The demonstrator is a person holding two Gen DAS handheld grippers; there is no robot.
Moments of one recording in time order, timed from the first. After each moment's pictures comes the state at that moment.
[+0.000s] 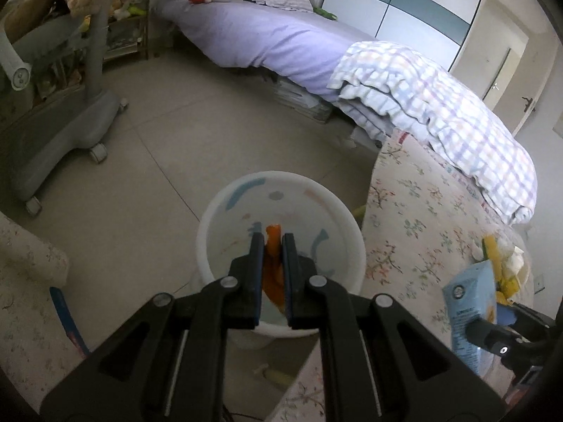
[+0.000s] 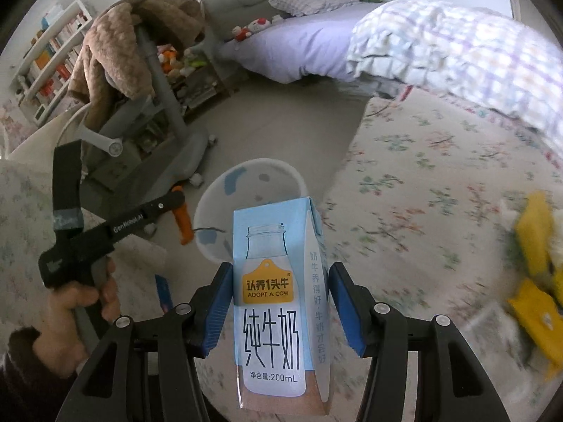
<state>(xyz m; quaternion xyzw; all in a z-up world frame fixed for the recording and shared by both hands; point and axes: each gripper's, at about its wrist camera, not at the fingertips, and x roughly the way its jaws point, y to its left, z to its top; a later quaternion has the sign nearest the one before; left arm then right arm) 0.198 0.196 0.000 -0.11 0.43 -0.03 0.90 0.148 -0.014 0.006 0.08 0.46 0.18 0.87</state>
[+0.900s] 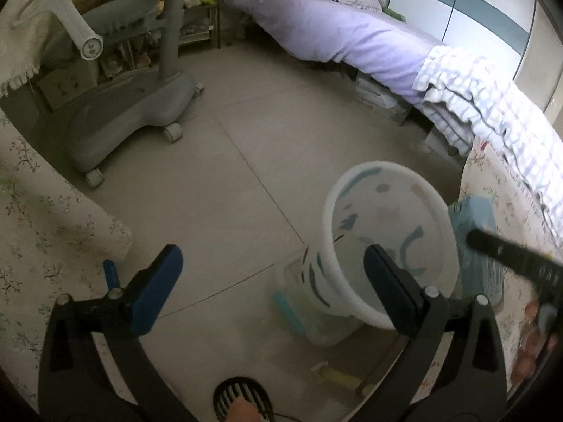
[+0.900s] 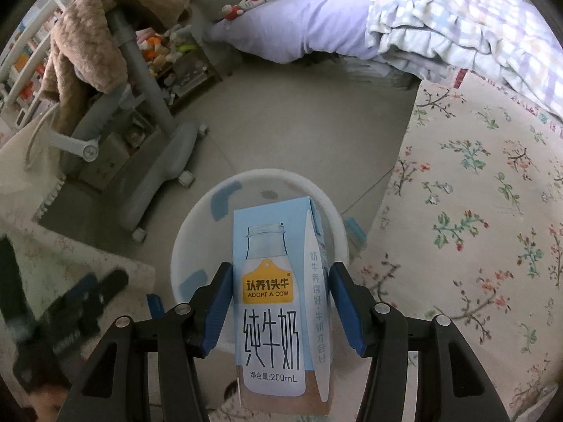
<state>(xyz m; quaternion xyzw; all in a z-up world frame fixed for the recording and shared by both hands) 0.177 0.254 -0.025 -0.10 0.45 0.11 0.88 0.253 0.049 -0.039 0.08 0.49 0.17 0.85</state>
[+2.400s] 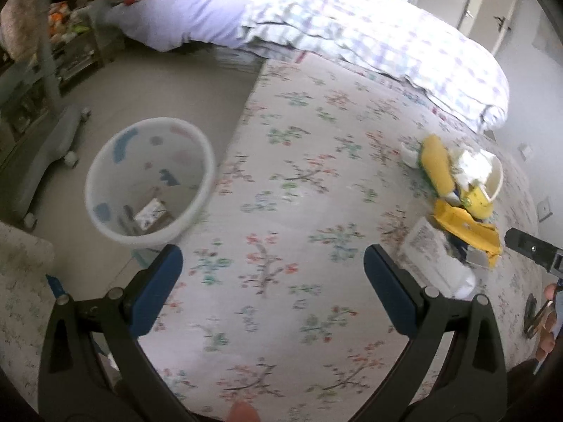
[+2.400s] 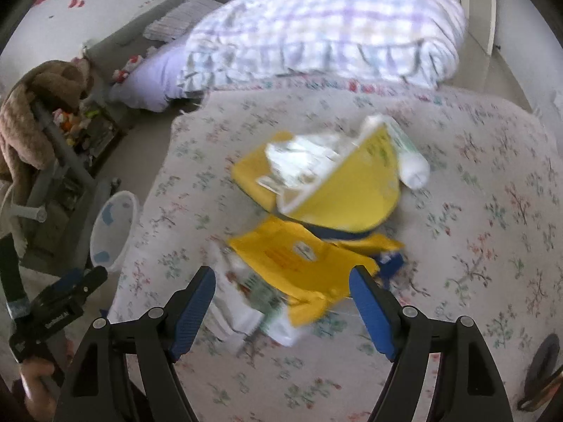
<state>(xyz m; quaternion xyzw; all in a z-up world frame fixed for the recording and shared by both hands) 0.133 0.013 0.006 0.00 0.49 -0.08 0.87 0.072 -0.252 0.015 0.15 0.48 -0.02 0.86</state>
